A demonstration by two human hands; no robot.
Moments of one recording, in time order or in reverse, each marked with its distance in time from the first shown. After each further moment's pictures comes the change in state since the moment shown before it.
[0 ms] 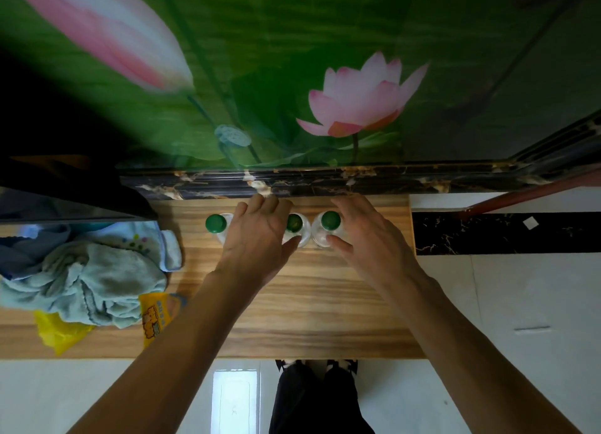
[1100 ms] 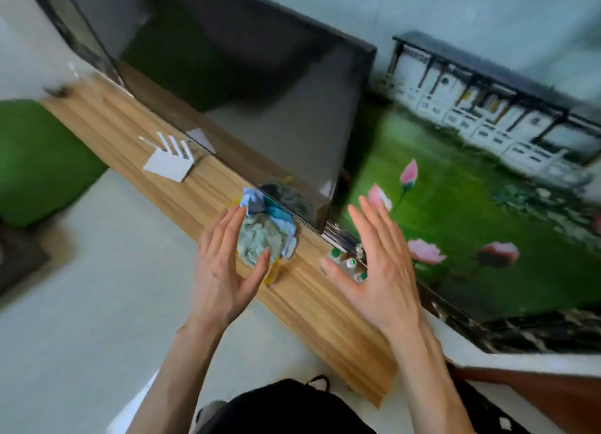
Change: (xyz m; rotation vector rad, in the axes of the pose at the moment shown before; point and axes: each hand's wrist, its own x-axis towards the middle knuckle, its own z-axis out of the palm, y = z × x) left_hand -0.416 0.013 -0.285 -0.376 0.967 -0.567; right_hand -0.242 -0.297 -0.259 0.041 0.234 -0.806
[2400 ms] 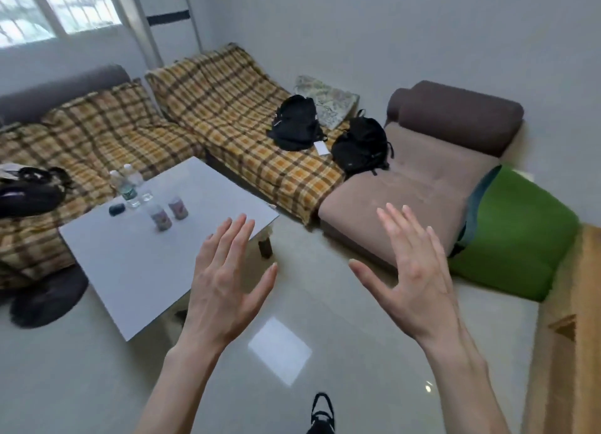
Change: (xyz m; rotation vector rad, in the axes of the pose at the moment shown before) left_hand -0.382 -0.306 -0.629 0.856 0.724 -1.181; right_hand 0.009 -0.828 0.402 0.471 -0.598 -1.272
